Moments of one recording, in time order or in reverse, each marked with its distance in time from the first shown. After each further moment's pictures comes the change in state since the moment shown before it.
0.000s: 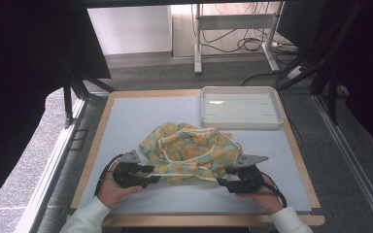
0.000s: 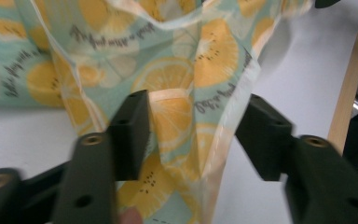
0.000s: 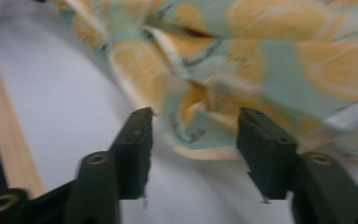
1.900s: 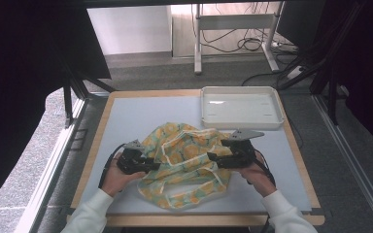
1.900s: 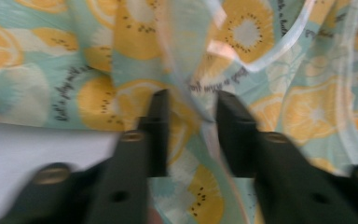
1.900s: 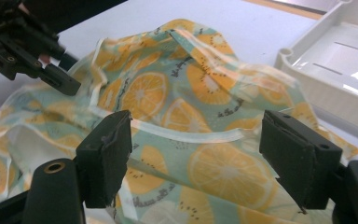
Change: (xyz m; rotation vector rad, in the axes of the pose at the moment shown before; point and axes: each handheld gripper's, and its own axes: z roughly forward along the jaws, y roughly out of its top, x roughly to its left) left arm 0.031 0.018 0.022 0.071 0.020 -0.075; right arm -0.011 0.071 0.003 -0.139 -0.055 0.031
